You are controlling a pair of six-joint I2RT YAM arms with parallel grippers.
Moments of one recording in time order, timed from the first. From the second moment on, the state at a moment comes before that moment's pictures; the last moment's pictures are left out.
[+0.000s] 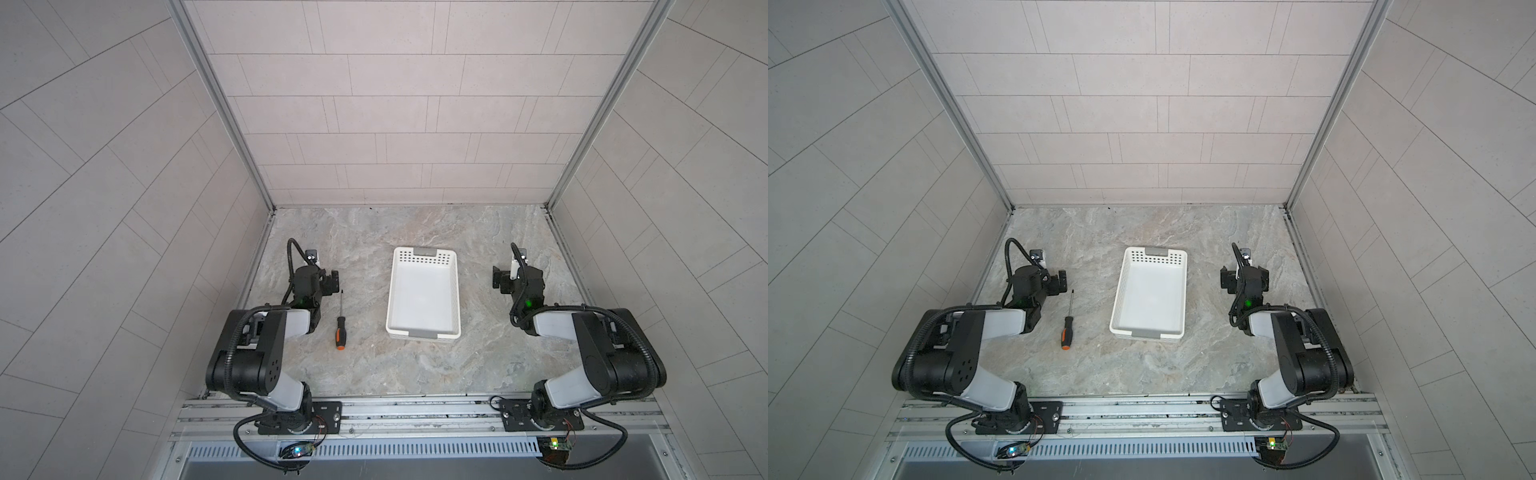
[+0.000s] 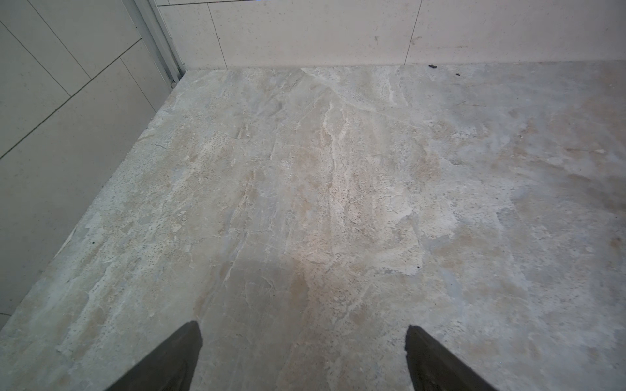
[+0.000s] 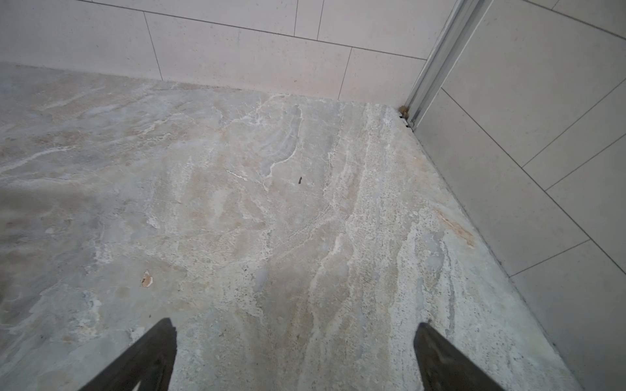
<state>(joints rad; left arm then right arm) -0.02 1.53 0.45 0.59 -0.16 -0.01 0.04 1.50 0.42 0.66 0.26 -0.05</state>
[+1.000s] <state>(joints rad) -0.07 0.99 0.77 -0.69 -0.14 -0.55 0.27 0.87 0.80 -0.28 0.18 0.27</state>
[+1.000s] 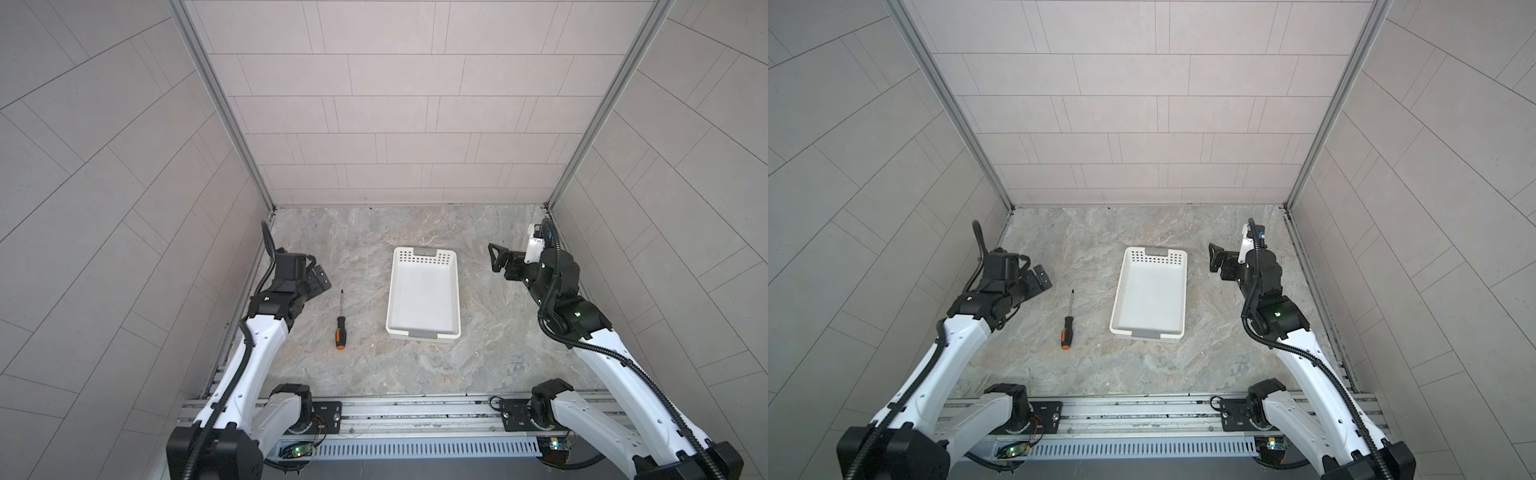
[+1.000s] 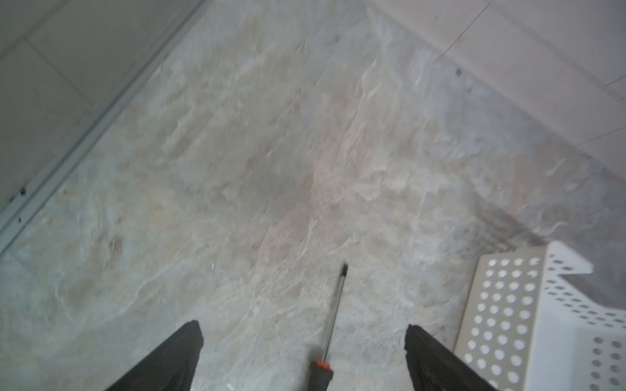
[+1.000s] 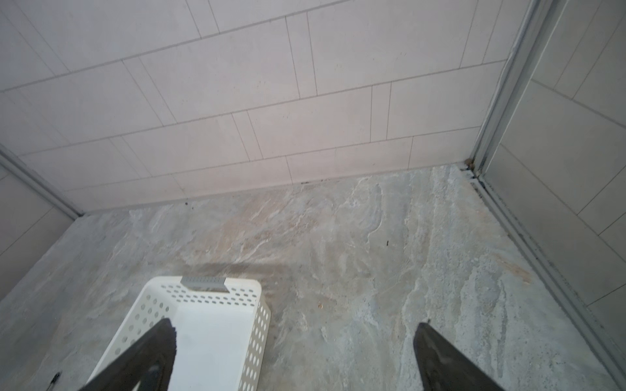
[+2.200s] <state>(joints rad) -0.38 1.06 0.54 -0.69 -0.19 -0.65 0.34 0.51 0.38 -0.39 0.37 0.30</state>
